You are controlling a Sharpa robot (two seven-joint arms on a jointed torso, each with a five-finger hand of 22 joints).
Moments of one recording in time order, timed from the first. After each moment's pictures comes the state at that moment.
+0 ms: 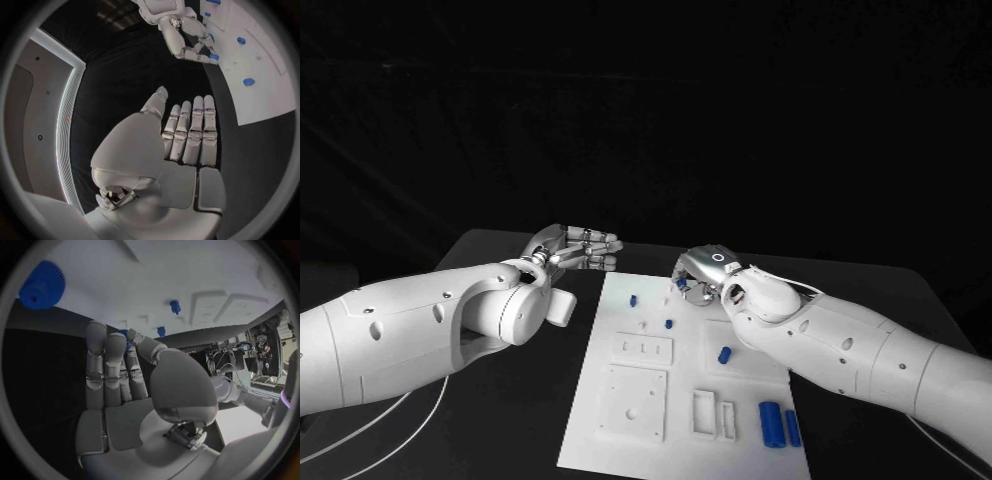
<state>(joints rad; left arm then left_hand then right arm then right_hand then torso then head) 1.45 -0.78 -0.20 1.45 -0.07 -0.44 0.25 1.43 0.00 -0.03 -0.03 0.19 1.01 0.15 0.07 0.06 1.11 0.14 0.06 0.06 1.14 0.13 0.09 0.06 0.08 1.01 0.11 0.21 0.09 1.18 -0.45 0.07 1.04 -1.87 -0.40 -0.09 1.28 -0.08 0.66 -0.25 0.05 1.23 0.09 0.06 0.06 1.24 0.07 0.05 0.06 1.43 -0.03 0.95 0.48 0.13 1.42 -0.06 0.64 0.81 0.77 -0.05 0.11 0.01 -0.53</state>
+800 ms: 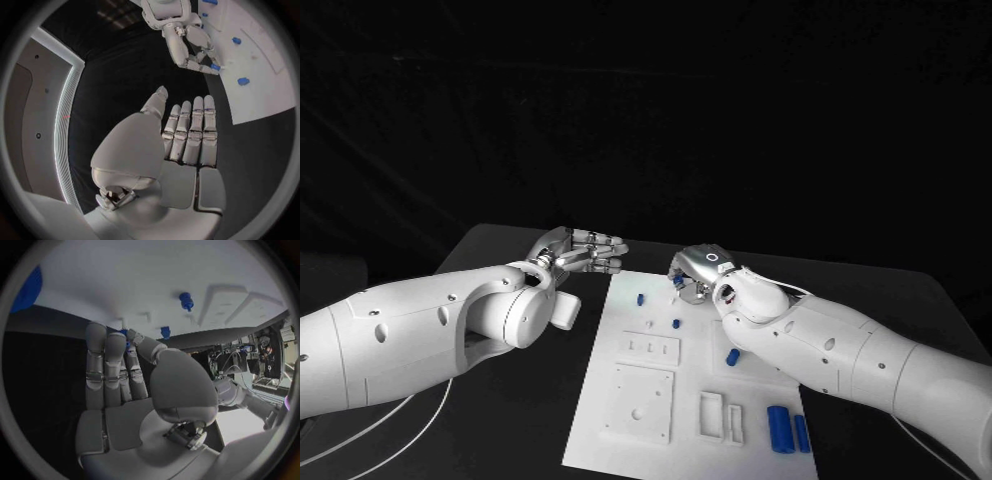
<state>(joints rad) 1.45 -0.77 -0.20 1.46 -0.07 -0.44 0.24 1.43 0.00 -0.03 -0.03 0.19 1.01 0.15 0.07 0.06 1.11 0.14 0.06 0.06 1.14 0.13 0.09 0.06 0.08 1.00 0.11 0.21 0.08 1.18 -0.39 0.07 0.97 -1.89 -0.43 -0.13 1.28 -0.08 0.66 -0.25 0.04 1.23 0.09 0.06 0.06 1.24 0.07 0.05 0.06 1.43 -0.03 0.95 0.48 0.12 1.43 -0.06 0.61 0.84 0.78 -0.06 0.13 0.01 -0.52</state>
